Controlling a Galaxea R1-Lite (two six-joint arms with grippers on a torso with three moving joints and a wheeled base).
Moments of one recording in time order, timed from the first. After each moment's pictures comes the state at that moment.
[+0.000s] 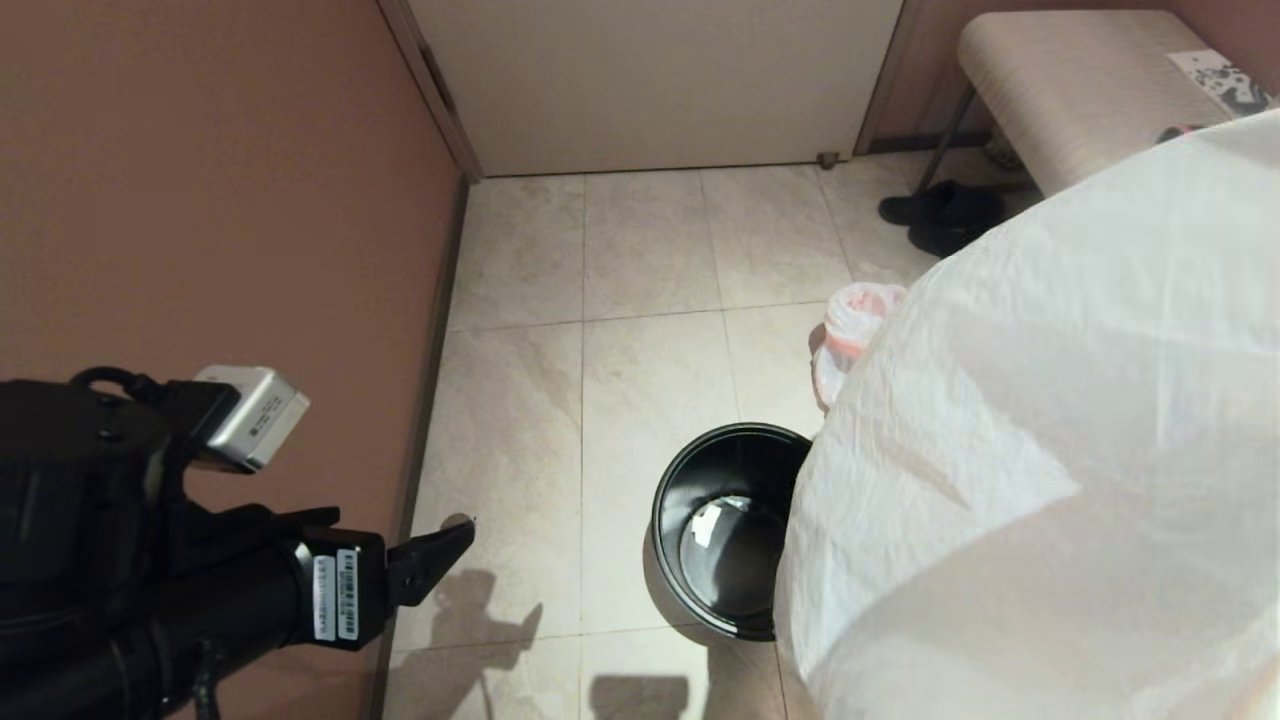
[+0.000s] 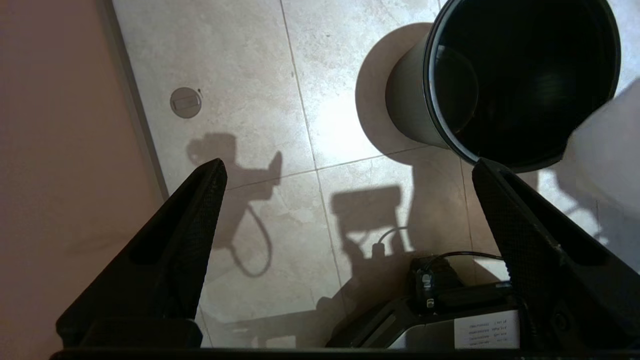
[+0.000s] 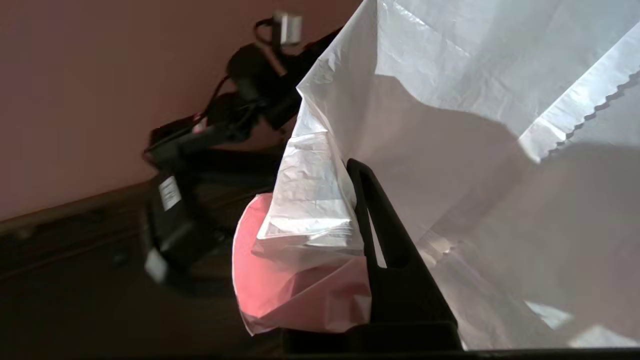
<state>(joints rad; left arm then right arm) -0.75 1.16 -0.68 0.07 0.52 -0.28 0.66 1.19 -1.85 0.94 0.44 0.84</state>
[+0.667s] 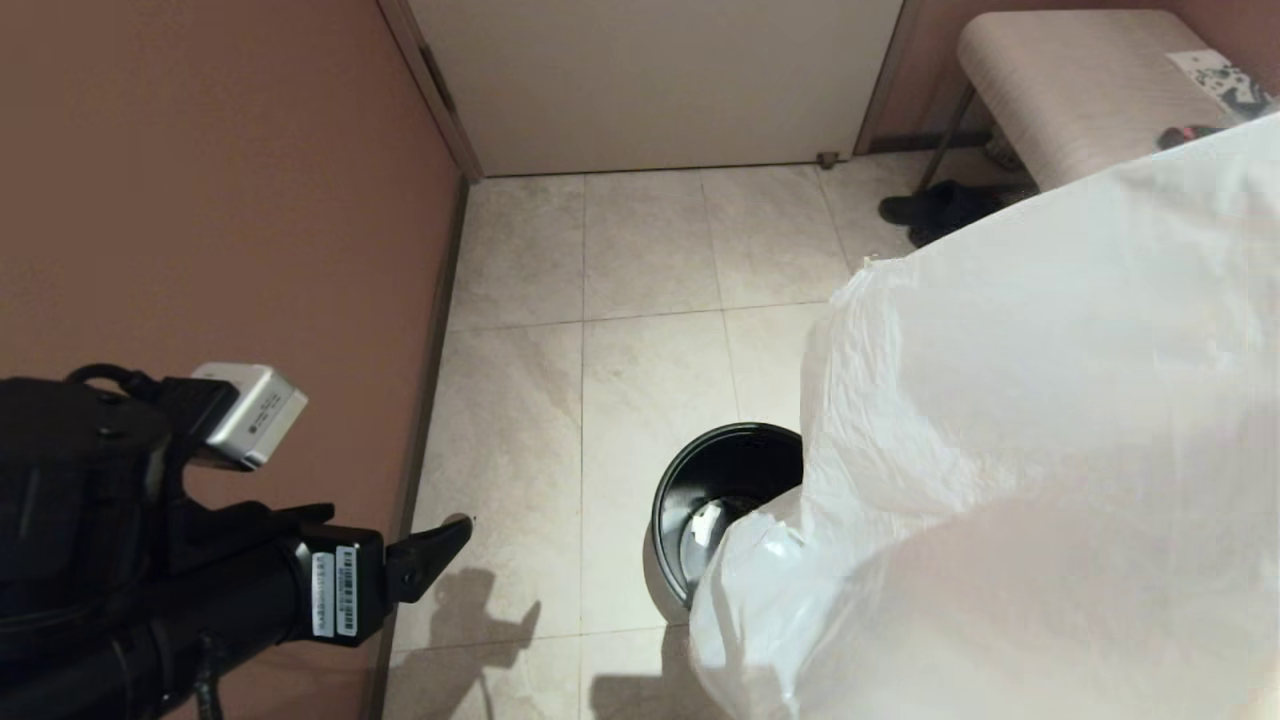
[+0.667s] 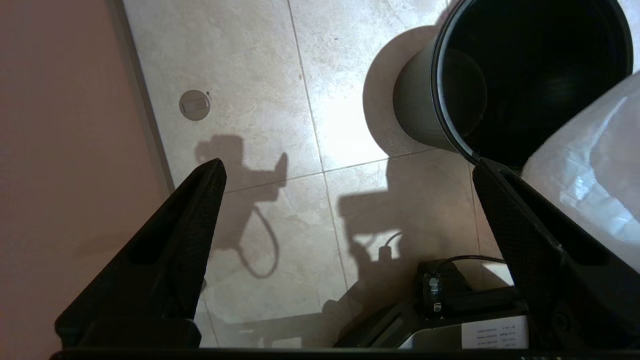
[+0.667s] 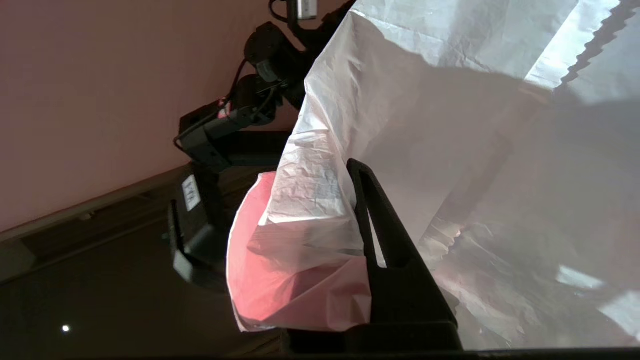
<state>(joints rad) -0.75 1.17 -0.69 0.07 0.54 -0.27 0.56 1.24 -1.84 0.95 0.63 0.89</state>
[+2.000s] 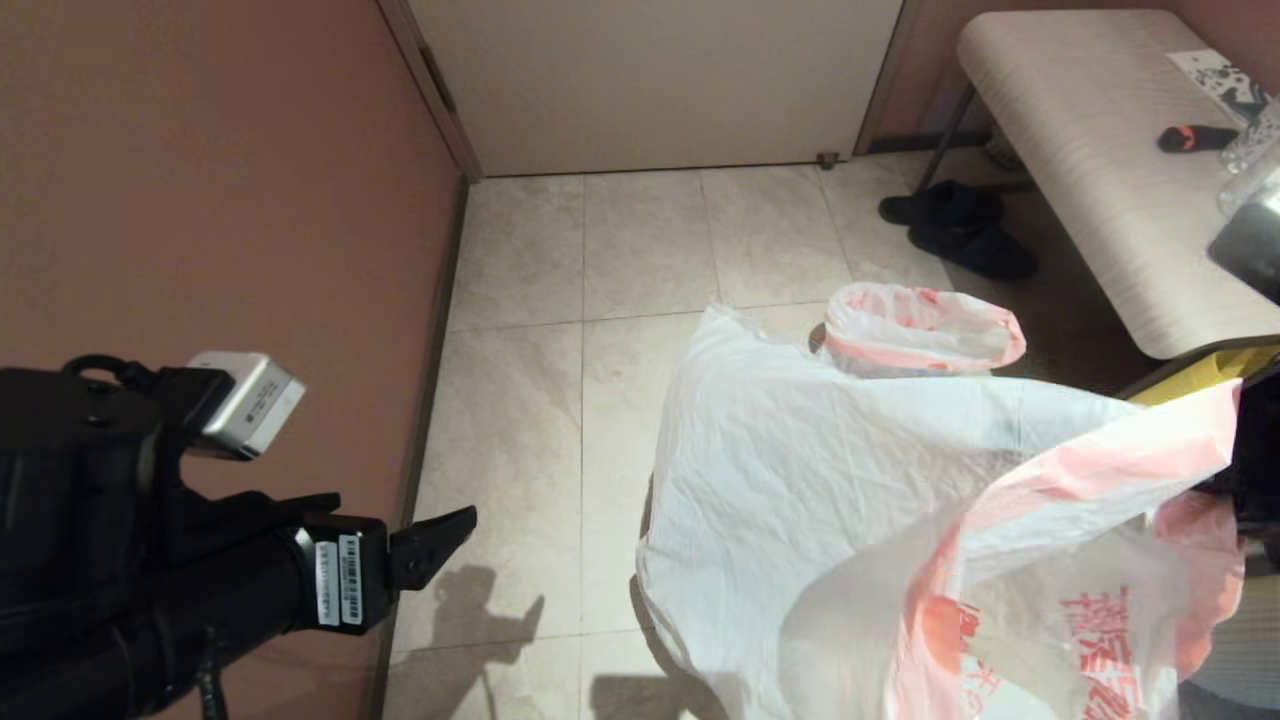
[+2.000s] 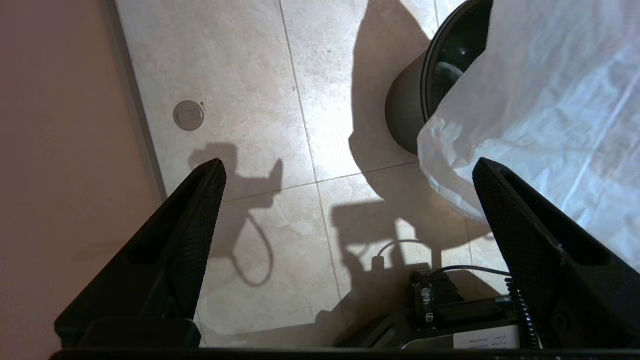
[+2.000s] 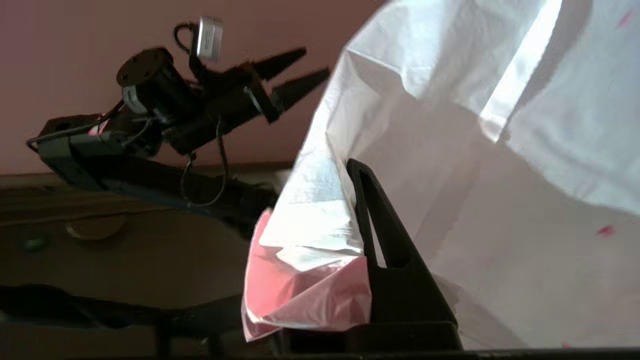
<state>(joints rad) -0.75 1.17 -0.69 0.03 0.54 -0.27 0.48 1.18 -0.93 -0.07 0.65 0.65</state>
